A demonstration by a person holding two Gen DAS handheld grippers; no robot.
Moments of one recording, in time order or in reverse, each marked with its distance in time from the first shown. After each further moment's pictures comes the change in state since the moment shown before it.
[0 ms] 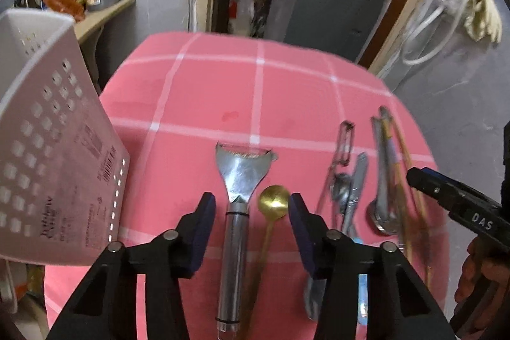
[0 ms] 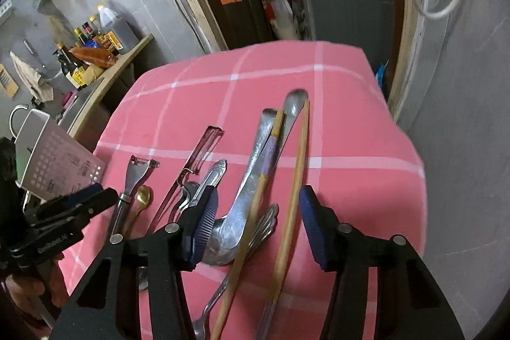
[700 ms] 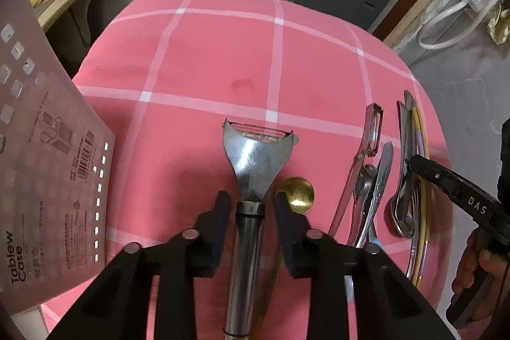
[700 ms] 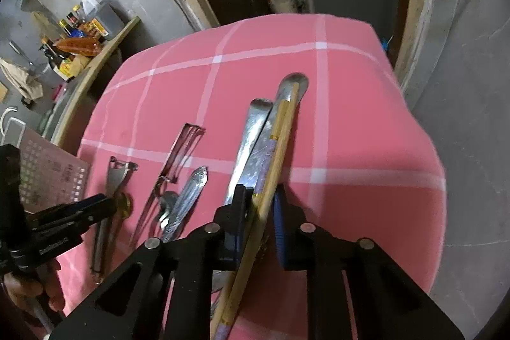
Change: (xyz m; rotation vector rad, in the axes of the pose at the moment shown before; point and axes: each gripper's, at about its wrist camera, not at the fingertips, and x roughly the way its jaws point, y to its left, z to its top) left arm 0.035 0.009 0.017 -0.044 0.192 -0.034; right arm 0.033 -0.010 0.015 0.029 0.131 0.006
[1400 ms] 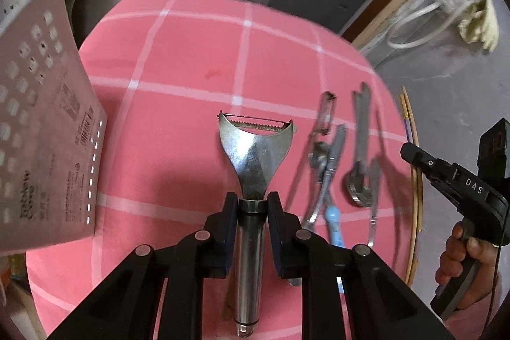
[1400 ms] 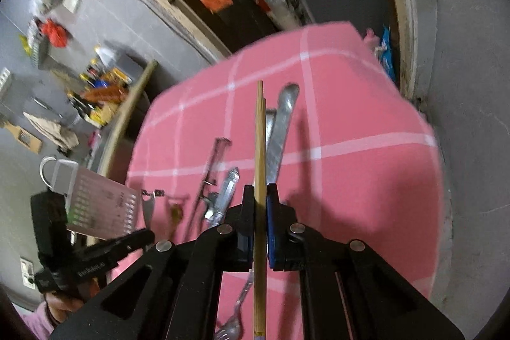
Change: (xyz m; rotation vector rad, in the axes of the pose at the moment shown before) left arm -0.038 0.001 -0.016 0.016 -0.033 -0.150; right arm -0.053 -0.015 -0.029 0.184 -0.140 0.180
